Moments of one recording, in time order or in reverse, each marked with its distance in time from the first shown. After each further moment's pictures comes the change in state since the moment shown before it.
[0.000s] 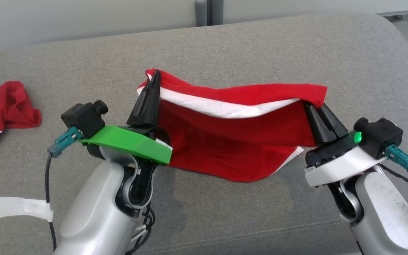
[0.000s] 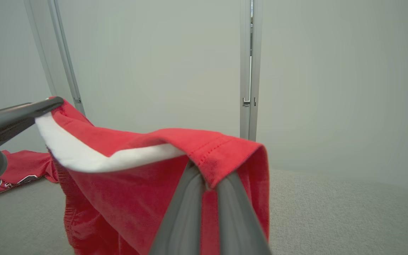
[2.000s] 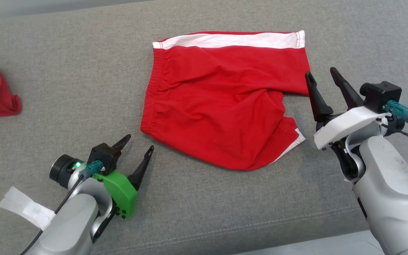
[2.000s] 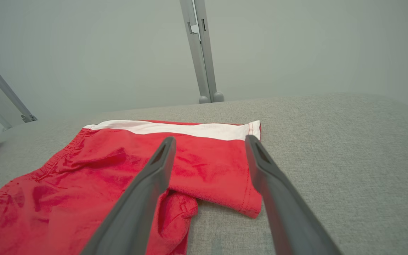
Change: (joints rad) left arm -0.032 0.214 -0.262 0.378 0.384 -0.095 0.008; right arm -0.287 -0.005 -0.011 0.517 0.125 -0.010 0.000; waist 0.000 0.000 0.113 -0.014
